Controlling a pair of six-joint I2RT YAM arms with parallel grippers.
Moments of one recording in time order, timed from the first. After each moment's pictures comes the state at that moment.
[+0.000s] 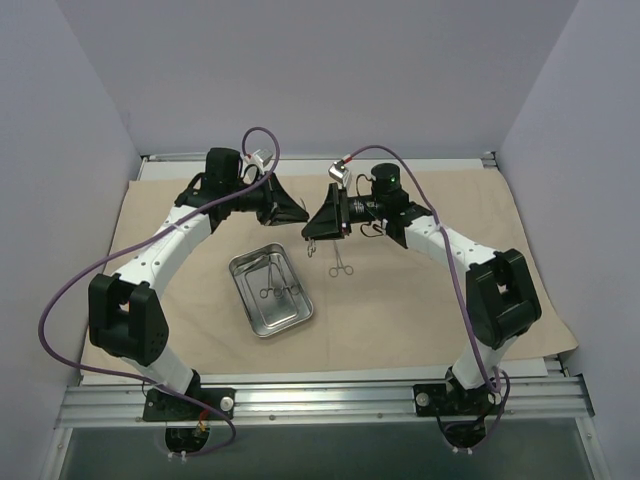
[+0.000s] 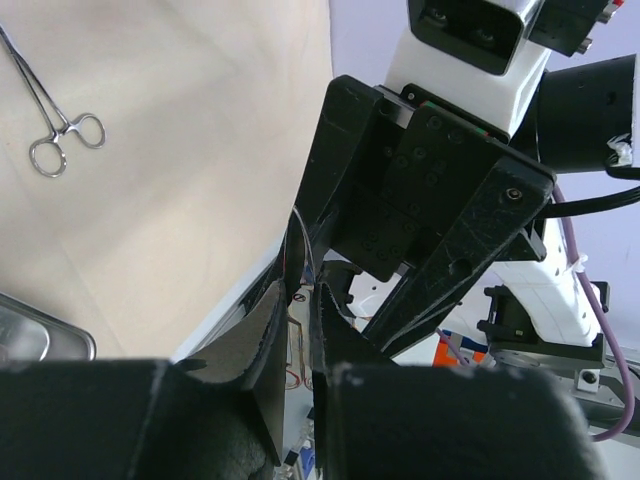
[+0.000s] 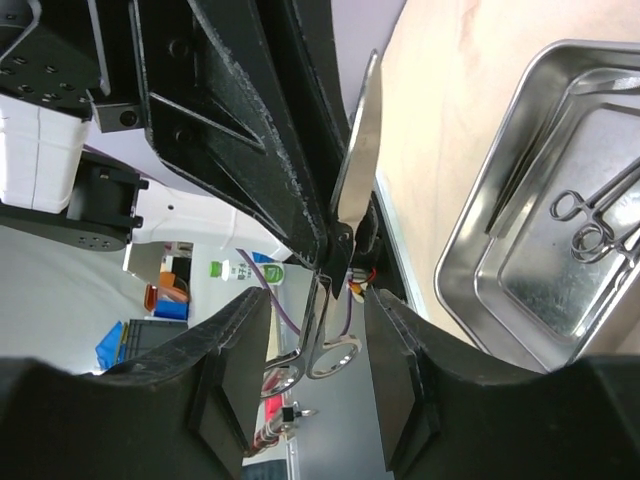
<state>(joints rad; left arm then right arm) -0.33 1.62 1.40 -0.39 0.85 -0.91 0.46 1.71 1.19 0.19 -1.11 0.90</state>
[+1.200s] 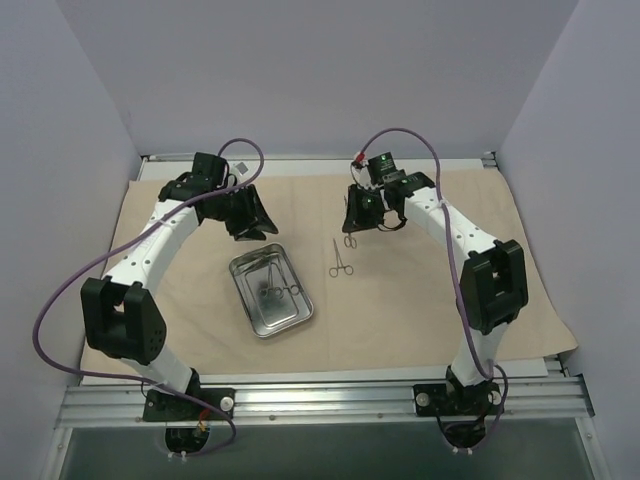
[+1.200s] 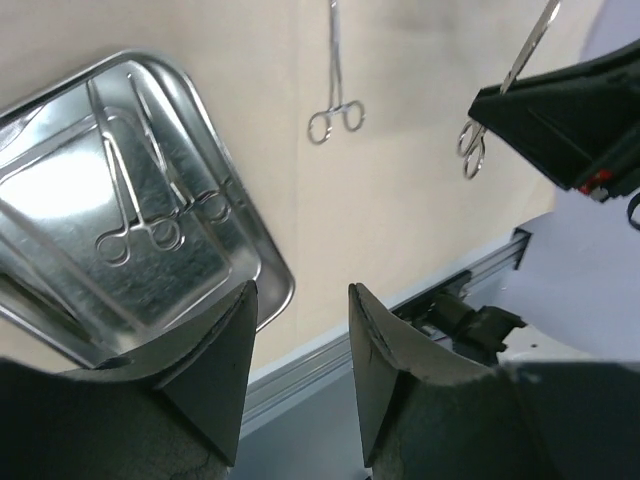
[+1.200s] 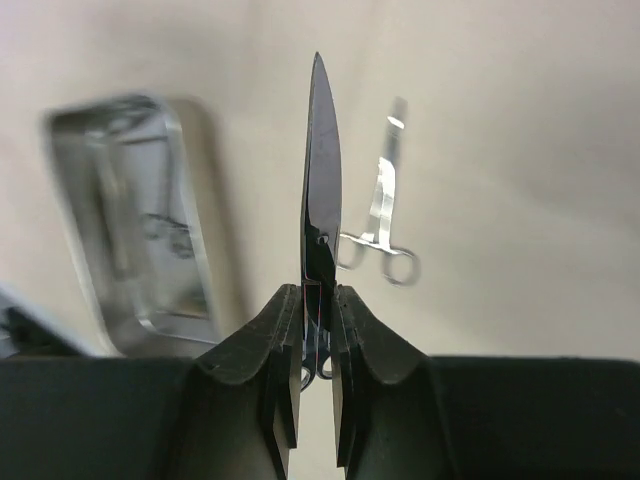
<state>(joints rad) -0.24 1.62 1.47 -0.81 0.52 -0.60 0.43 1.80 1.54 -0.65 -0.33 0.35</state>
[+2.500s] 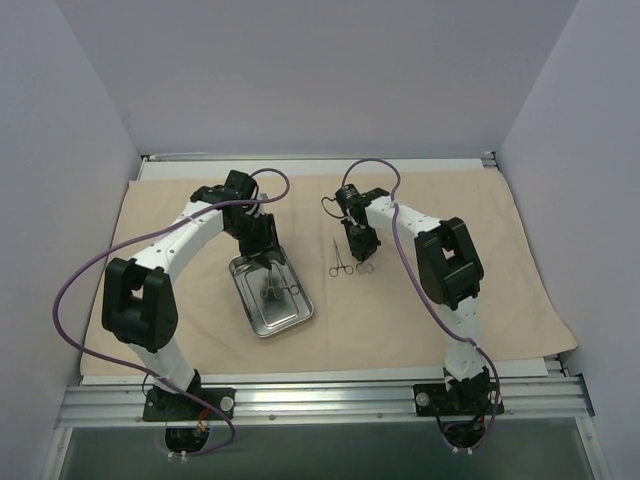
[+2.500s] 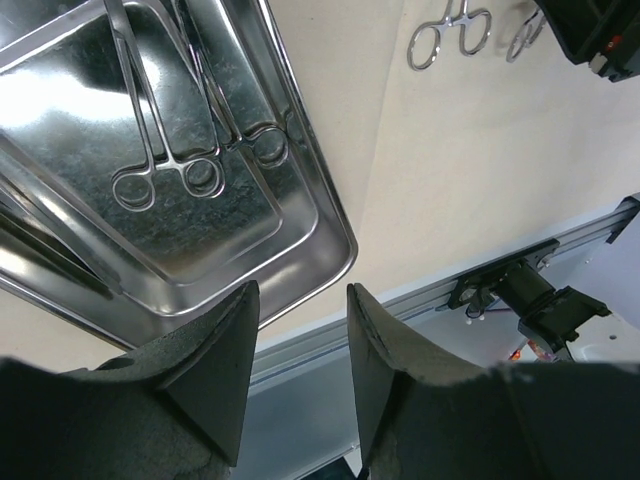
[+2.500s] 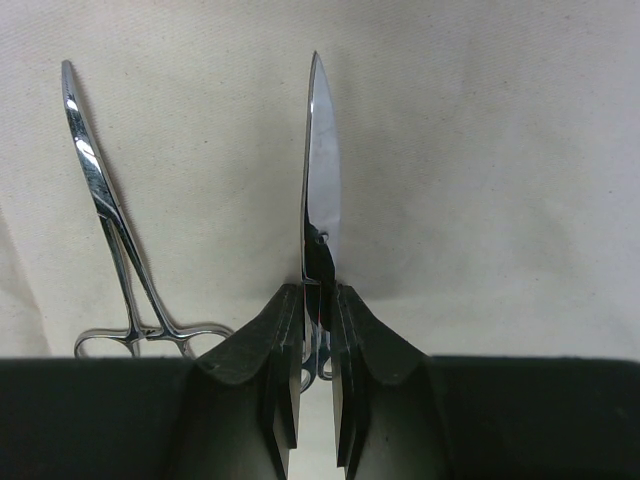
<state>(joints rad) -0.37 1.71 1.43 -0.96 0.39 -0.55 0.52 2.13 1.59 -0.81 0.17 0.31</state>
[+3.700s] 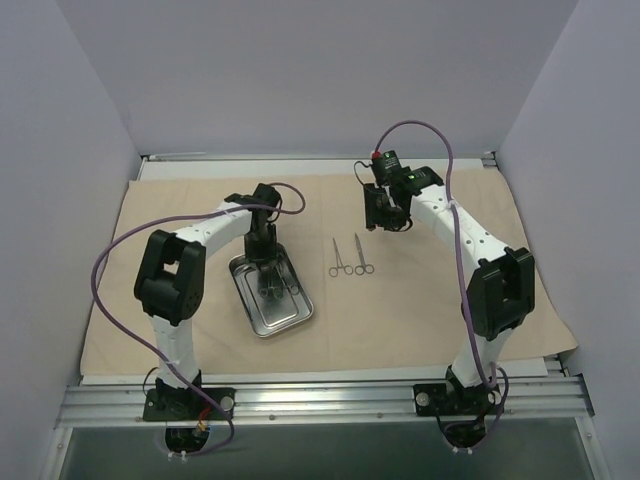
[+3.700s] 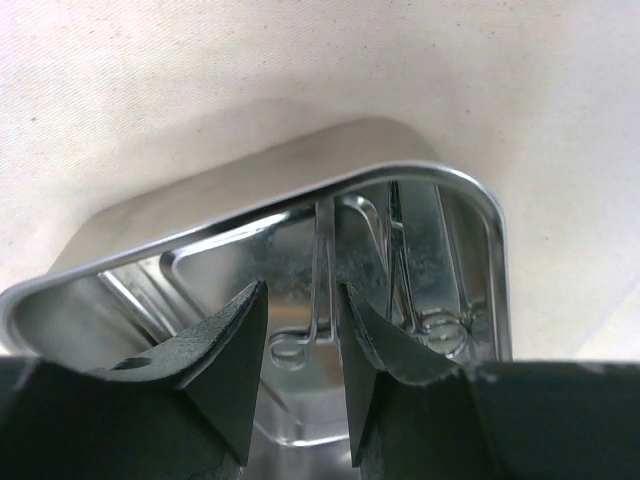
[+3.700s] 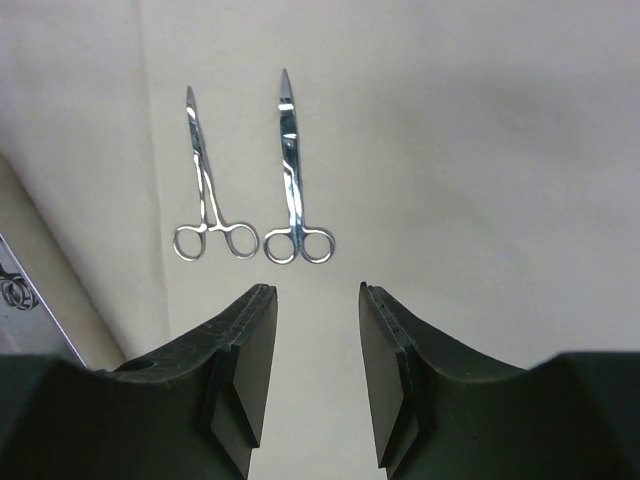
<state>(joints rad) -0.43 1.95 1.46 -0.87 -0.06 -0.51 0.44 1.78 1.61 -0.89 0.11 0.33</state>
